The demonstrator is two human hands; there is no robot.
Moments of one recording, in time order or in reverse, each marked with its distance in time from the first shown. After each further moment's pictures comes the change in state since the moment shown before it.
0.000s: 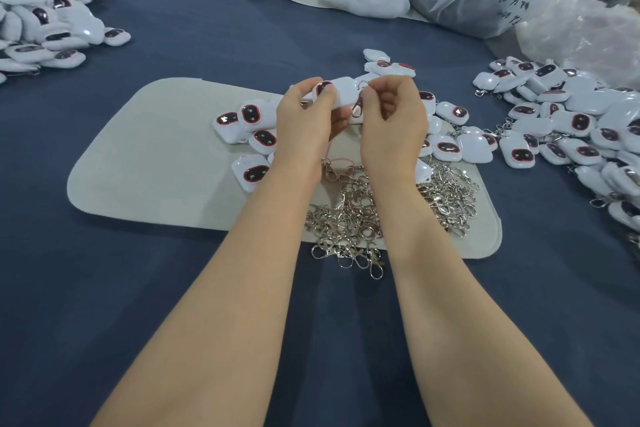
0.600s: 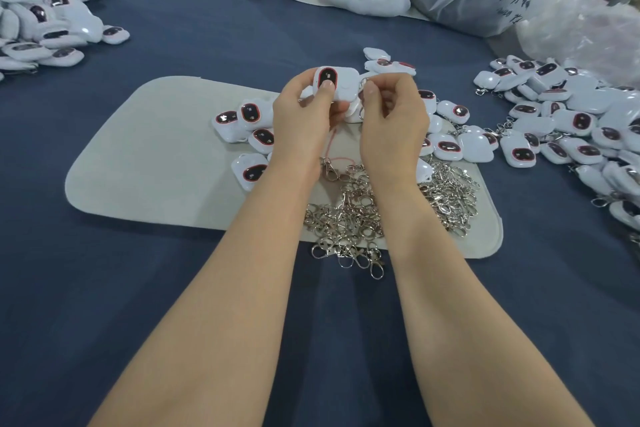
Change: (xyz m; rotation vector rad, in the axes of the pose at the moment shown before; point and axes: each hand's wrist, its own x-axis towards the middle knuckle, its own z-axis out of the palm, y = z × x) left_hand -0.001 0.000 -0.003 0.048 -0.014 0.101; right_hand 0.000 -0.002 -0.001 -0.051 -0.017 -0.043
